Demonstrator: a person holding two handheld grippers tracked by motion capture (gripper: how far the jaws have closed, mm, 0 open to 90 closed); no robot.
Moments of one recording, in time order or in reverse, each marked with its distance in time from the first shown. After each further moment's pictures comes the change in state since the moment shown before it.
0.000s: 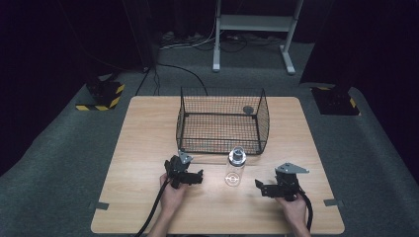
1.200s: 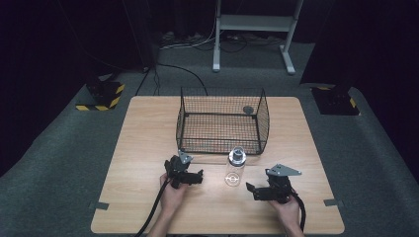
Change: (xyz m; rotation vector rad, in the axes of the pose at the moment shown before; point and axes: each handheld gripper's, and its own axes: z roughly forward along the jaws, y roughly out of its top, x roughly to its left) left arm 0.000 0.000 0.000 0.001 0.000 0.000; right arm 0.026 0.009 0.001 -0.037 0.076 -0.047
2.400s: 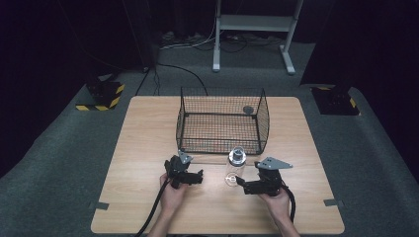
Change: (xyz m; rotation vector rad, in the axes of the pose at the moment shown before) left arm 0.000 0.000 0.000 0.000 0.000 0.000; right arm 0.019 0.030 0.013 -0.059 0.071 -0.027
